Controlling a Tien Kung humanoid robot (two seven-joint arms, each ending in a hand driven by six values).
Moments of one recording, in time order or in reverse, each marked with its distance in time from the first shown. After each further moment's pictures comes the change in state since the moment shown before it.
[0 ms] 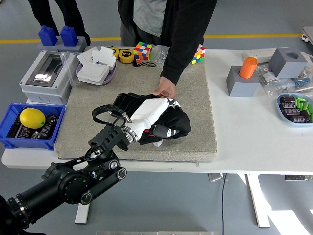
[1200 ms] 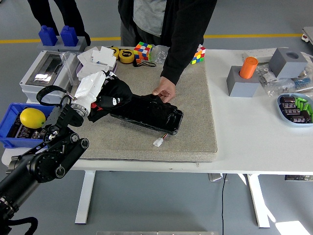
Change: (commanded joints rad) left arm 0.024 0.076 -0.370 0.154 0.095 -0.004 -0.006; right arm -0.002 0.004 0.016 -0.002 -0.006 0.000 0.000
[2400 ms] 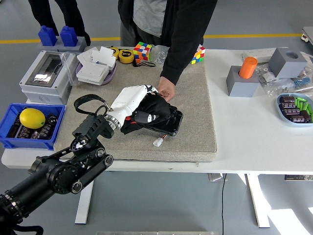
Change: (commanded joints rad) left arm -0.018 -0.029 0.211 -0.087 -0.007 -0.007 0.025; right arm 0.003 -0.008 -0.011 -0.002 0.003 -0.001 -0.001
